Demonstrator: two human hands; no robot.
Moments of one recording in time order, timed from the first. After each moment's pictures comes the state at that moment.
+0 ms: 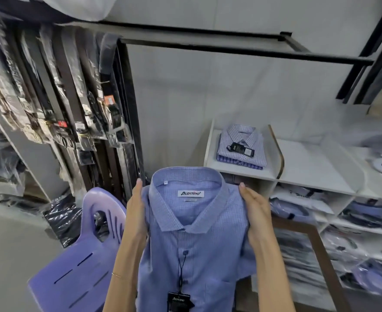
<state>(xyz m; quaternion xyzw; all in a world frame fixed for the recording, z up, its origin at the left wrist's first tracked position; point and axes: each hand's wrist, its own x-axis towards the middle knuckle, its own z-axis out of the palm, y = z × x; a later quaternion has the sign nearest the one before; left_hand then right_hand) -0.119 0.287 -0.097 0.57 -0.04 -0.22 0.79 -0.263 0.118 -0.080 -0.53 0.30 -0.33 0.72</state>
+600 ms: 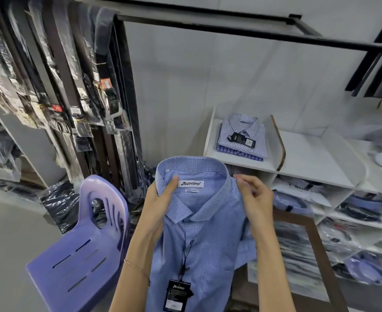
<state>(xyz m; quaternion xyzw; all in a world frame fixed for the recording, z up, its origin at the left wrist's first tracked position) -0.142 0.266 -0.092 0.57 -0.12 -0.26 0.77 -0.259 0.109 -0.089 -0.65 0.34 -0.38 0.57</state>
